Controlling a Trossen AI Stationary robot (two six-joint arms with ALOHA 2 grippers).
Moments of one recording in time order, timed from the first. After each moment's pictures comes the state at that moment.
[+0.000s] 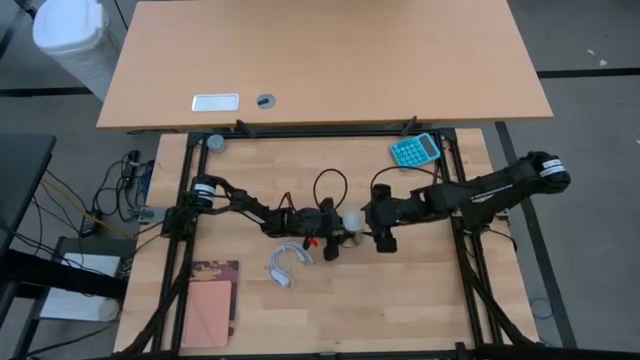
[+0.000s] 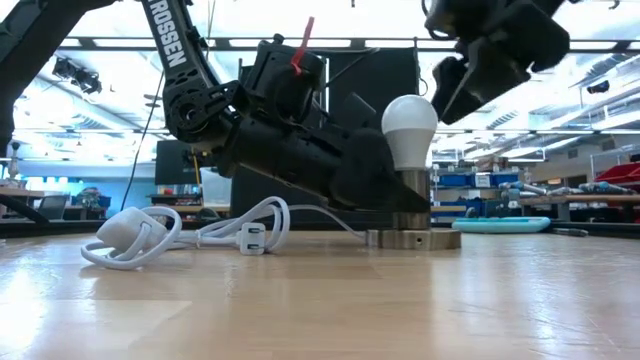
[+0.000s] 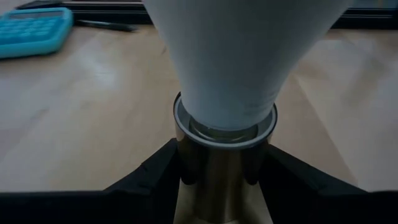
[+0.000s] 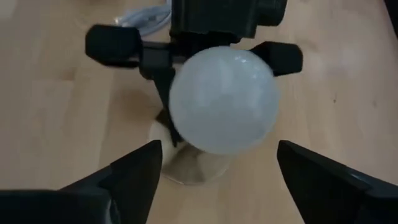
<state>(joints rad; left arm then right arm) -0.05 2.15 0.98 0.85 -0.09 -0.05 0.18 1.29 0.90 -0.49 0.26 -0.01</state>
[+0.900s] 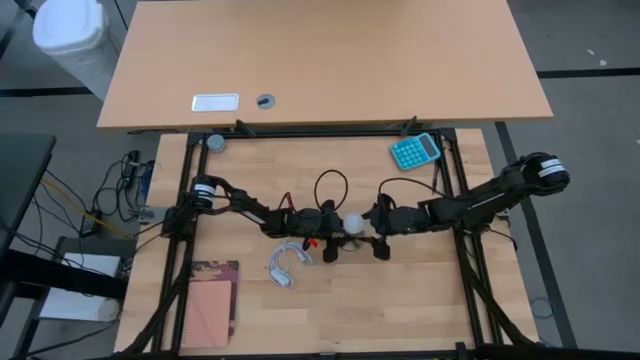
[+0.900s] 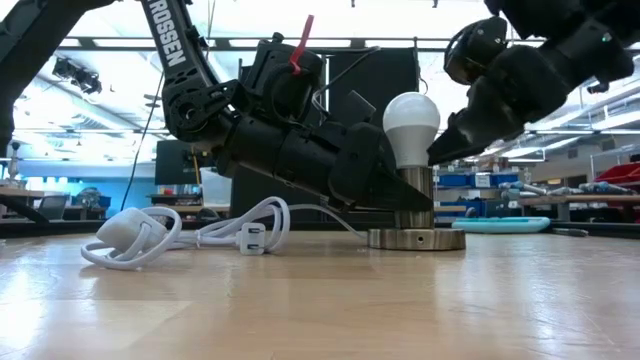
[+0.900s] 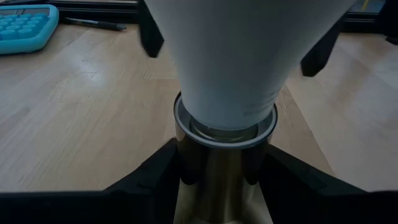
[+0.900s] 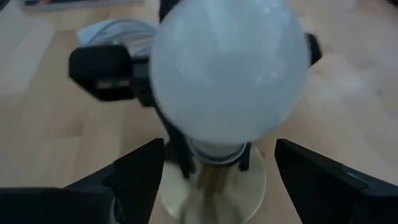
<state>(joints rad) -0.05 2.15 0.98 0.85 -0.06 -0.07 0.21 1.30 0.48 0.24 0.29 0.20</state>
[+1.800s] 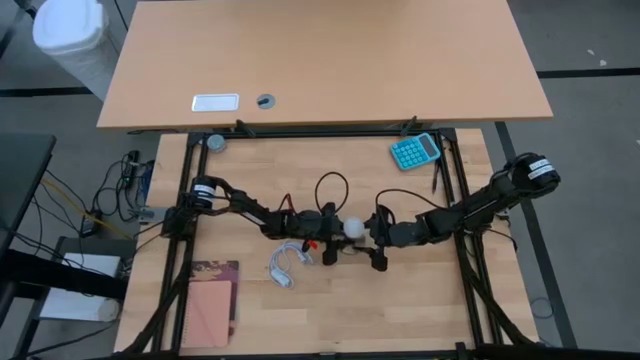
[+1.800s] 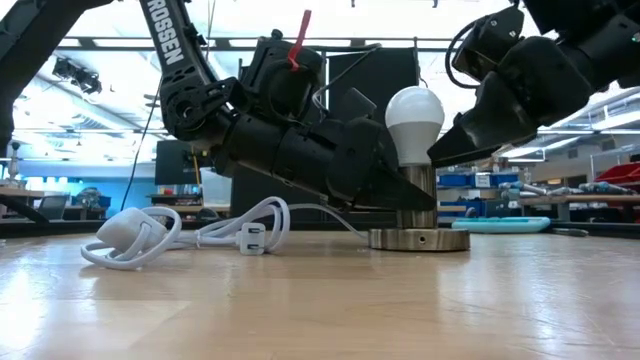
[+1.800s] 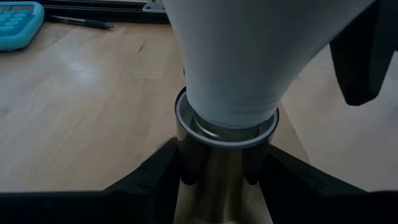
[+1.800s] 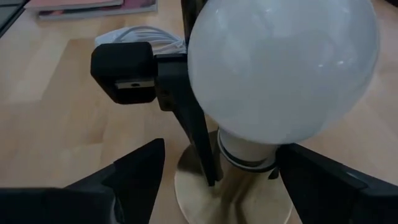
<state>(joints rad) -0.05 2.15 0.98 0.84 -0.05 -0.08 0.35 1.40 0.47 0.38 0.41 0.27</state>
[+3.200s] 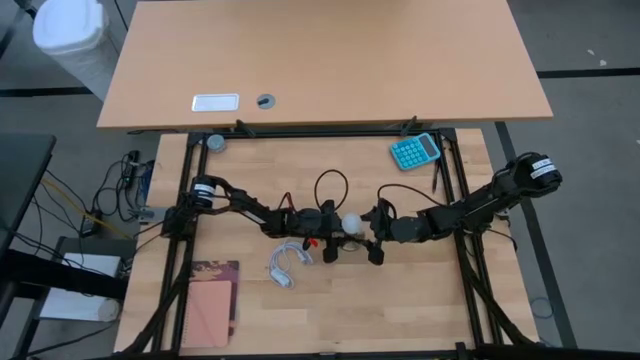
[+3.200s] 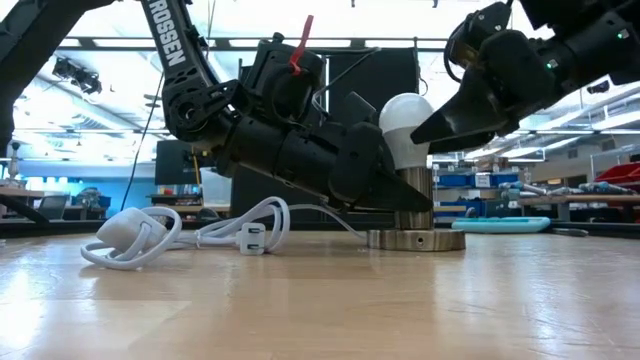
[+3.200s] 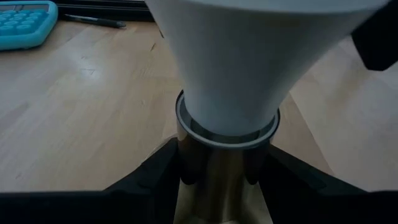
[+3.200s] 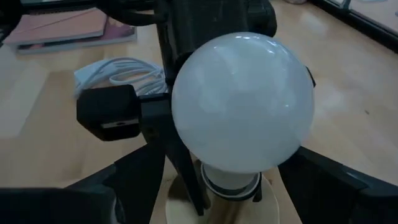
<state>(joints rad) -0.05 2.15 0.98 0.84 -0.06 -0.08 0.31 1.37 0.48 0.42 0.46 0.26</state>
